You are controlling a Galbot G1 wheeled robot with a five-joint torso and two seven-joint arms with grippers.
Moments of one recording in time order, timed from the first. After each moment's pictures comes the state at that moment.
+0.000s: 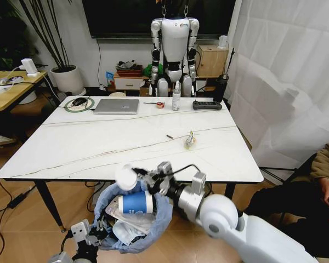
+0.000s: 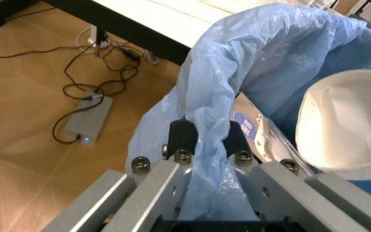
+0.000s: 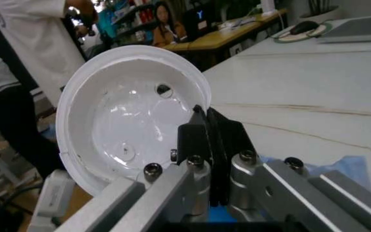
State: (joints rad) left arm 1.97 -1.43 -0.56 -2.29 -0.55 0.12 -0.20; right arm -0.87 0.93 -0.38 2.10 0.88 -0.16 -0.03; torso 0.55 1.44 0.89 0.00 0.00
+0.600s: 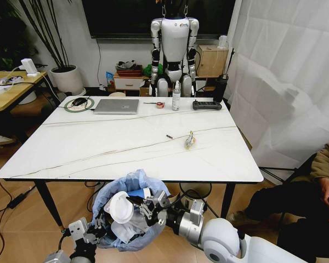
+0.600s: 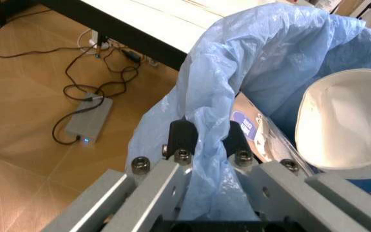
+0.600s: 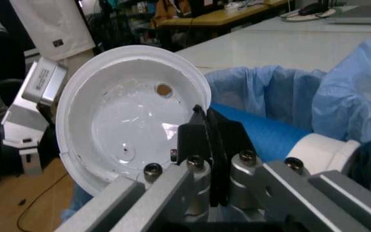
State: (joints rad) left arm 1.97 -1.42 -0.57 -2.31 -0.58 0.14 -0.22; right arm -0.97 0.89 -0.42 2.05 0.66 -0.07 -0.09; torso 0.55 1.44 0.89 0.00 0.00
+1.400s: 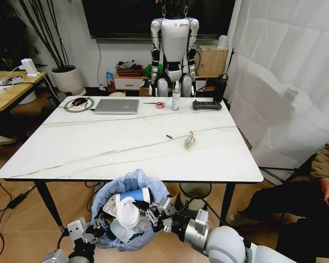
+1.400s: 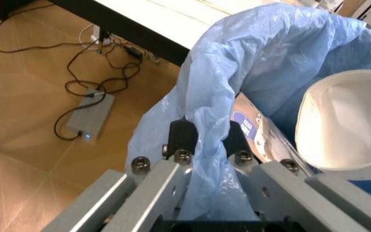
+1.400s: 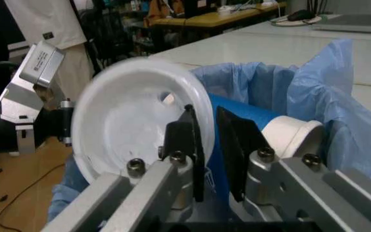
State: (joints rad) left arm 1.97 -1.41 -0.57 -2.31 -0.60 0.15 -0.24; right arm -1.04 0.85 -0.38 2.07 0.59 -0.04 -0.09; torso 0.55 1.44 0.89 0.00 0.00
